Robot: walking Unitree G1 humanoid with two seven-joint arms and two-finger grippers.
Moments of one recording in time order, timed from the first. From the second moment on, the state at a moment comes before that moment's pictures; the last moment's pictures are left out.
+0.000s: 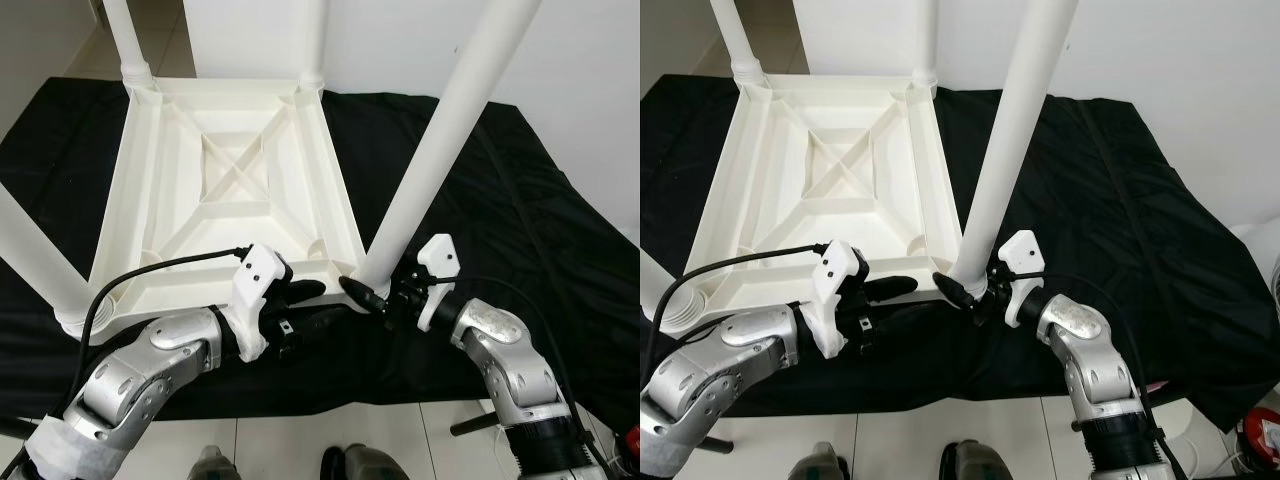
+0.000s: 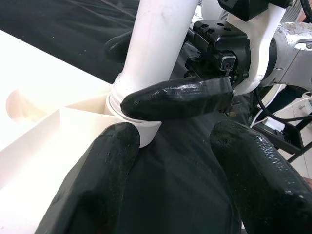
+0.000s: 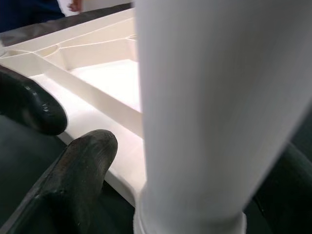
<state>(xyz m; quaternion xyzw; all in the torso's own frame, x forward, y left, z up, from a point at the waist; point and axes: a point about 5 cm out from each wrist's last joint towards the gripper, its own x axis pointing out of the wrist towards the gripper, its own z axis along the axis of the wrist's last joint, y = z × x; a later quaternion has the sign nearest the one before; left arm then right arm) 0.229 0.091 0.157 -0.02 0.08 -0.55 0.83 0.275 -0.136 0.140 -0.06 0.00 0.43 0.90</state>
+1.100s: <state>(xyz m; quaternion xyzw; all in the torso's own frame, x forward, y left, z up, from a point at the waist) 0.242 0.087 0.151 0.00 0.06 -0.53 0.84 0.310 -0.125 0.118 -0.04 -0.01 0.35 0.94</state>
